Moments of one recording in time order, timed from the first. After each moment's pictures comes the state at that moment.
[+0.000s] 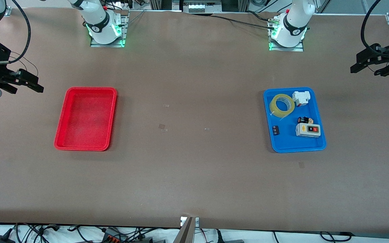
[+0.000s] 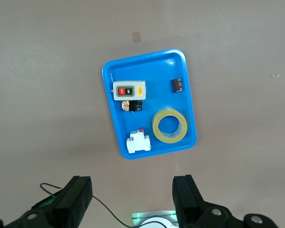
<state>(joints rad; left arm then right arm) 0.00 0.01 0.00 -1.47 0.00 1.38 0.11 -0.06 0.01 0.04 -1.67 -0.02 1.66 -0.05</state>
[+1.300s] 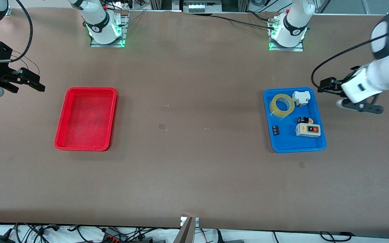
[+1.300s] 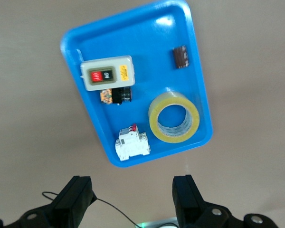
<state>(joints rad) 0.00 0.05 -0.01 -1.93 -0.01 1.72 0.22 -0.06 0.01 0.04 -1.68 -0.02 1.65 -0.05</state>
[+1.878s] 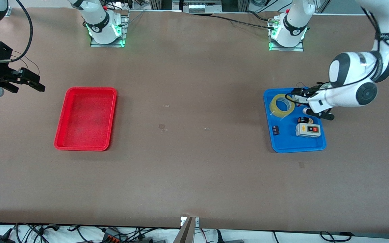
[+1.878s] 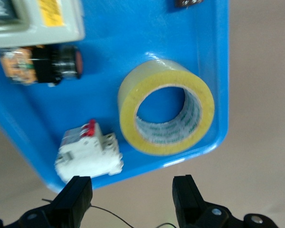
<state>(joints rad) 0.01 0.24 -0.01 -2.19 -0.14 1.97 0.25 -0.06 0.01 0.04 -1.68 -0.02 1.65 -0.05</state>
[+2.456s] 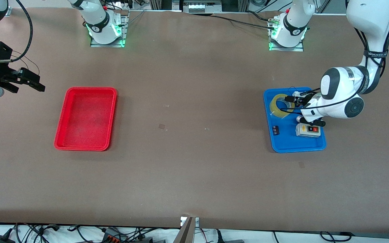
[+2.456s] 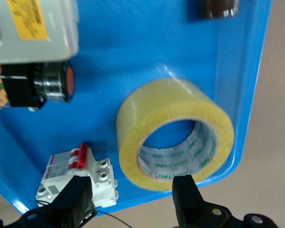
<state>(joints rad) 0.00 0.35 -0.01 -2.12 -0.16 1.99 0.18 -0.06 0.01 0.04 -1.68 -0.02 1.65 -0.05</state>
